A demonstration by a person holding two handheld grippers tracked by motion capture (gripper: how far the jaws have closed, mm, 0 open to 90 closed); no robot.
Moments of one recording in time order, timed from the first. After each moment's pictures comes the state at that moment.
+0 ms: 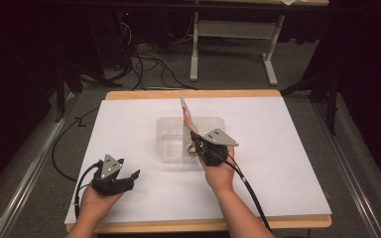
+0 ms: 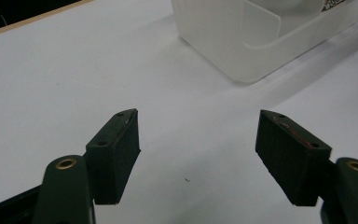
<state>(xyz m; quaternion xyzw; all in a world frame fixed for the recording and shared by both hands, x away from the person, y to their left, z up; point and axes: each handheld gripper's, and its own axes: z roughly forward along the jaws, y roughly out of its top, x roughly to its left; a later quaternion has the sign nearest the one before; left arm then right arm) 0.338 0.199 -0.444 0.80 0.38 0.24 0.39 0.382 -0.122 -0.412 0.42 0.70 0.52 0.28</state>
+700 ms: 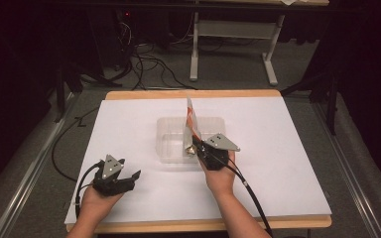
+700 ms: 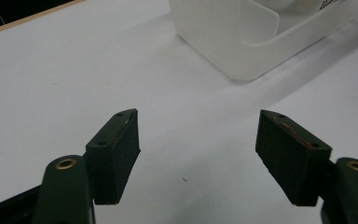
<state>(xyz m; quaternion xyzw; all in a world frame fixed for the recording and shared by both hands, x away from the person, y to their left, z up) 0.338 0.197 -0.445 0.80 0.38 0.24 0.39 0.376 -0.125 -0.425 0.43 0.69 0.52 0.27</state>
